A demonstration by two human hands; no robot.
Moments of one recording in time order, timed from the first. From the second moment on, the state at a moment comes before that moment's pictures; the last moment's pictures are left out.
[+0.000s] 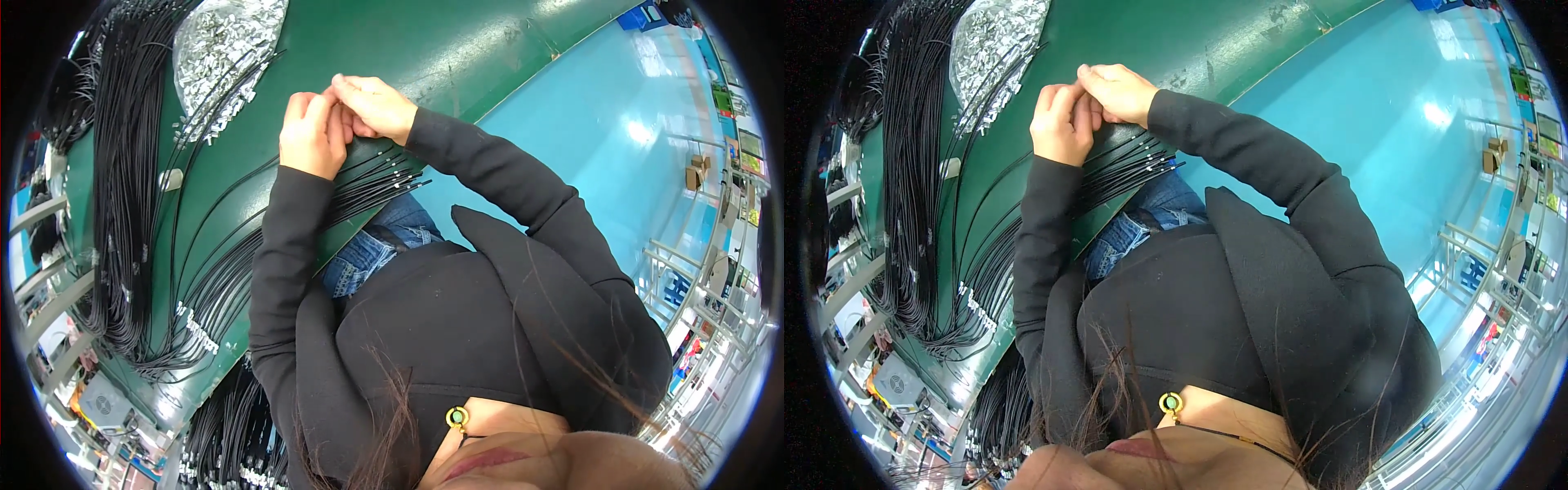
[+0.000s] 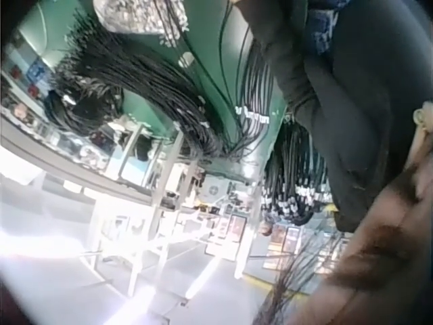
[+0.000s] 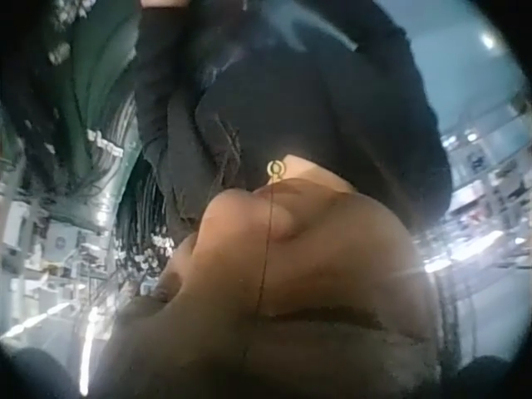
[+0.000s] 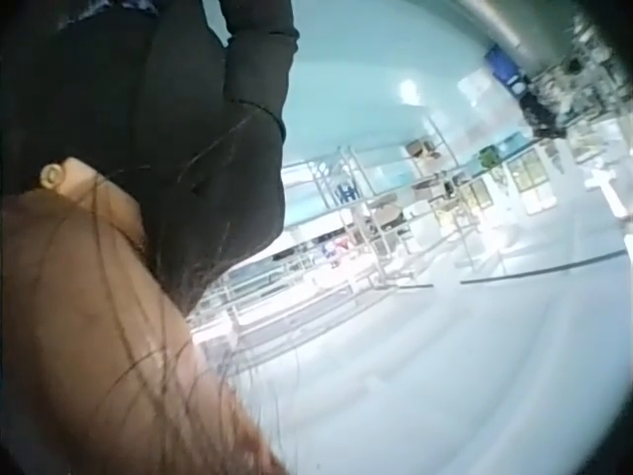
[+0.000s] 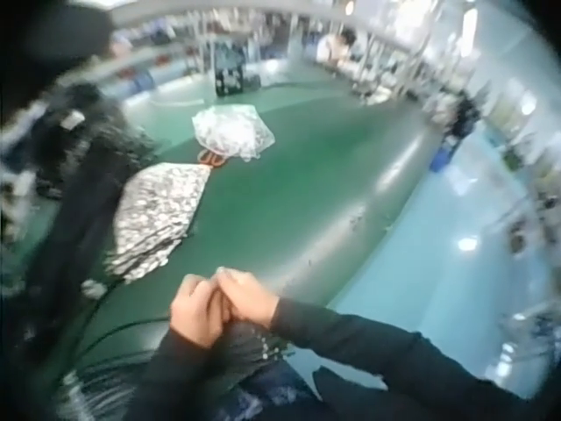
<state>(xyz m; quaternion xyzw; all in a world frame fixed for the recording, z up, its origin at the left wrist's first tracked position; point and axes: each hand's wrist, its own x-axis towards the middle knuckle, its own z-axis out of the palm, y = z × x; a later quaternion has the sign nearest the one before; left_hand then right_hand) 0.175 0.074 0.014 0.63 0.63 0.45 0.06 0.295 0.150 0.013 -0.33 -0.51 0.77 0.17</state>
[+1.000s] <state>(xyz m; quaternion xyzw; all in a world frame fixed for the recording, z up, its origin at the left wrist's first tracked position) 0.065 -0.011 -0.003 0.65 0.69 0.32 0.04 0.313 0.149 -0.014 -0.34 -0.71 0.57 0.24</state>
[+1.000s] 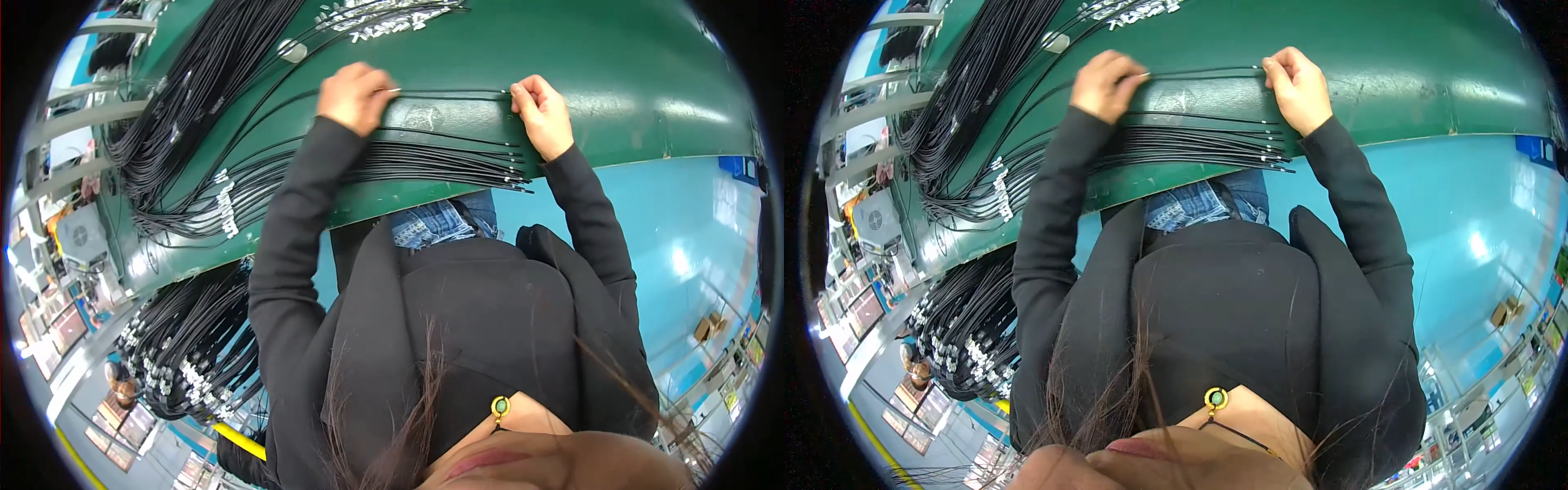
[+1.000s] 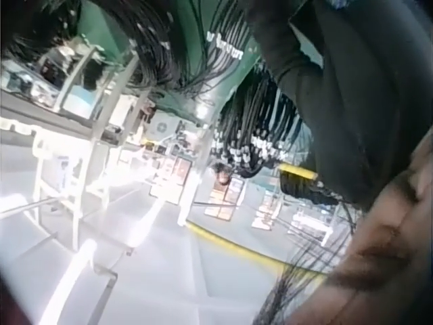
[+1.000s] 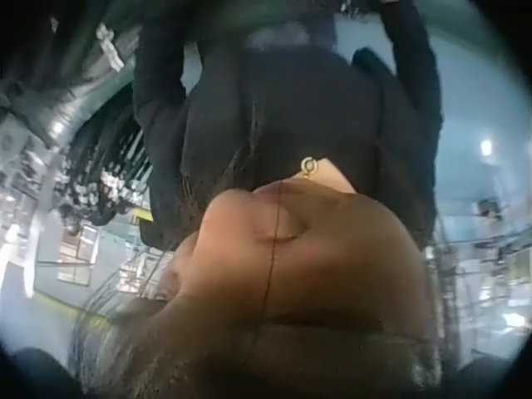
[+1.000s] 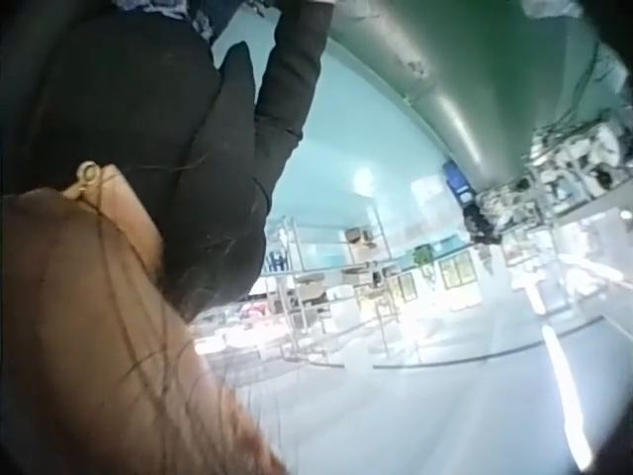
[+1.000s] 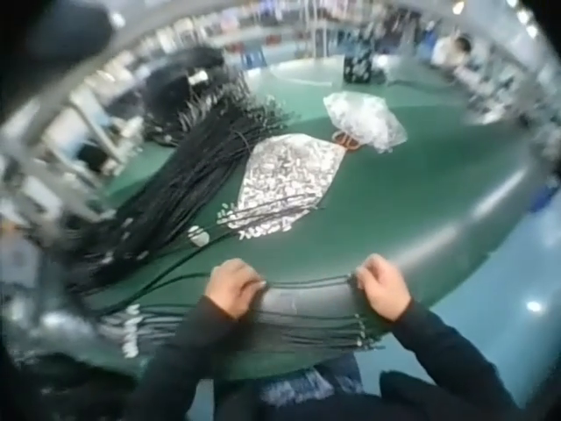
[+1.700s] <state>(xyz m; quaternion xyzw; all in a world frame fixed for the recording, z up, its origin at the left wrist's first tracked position) -0.069 -0.209 0.028 0.47 0.88 0.10 0.01 0.359 0.149 0.014 -0.28 -0.89 0.35 0.03</state>
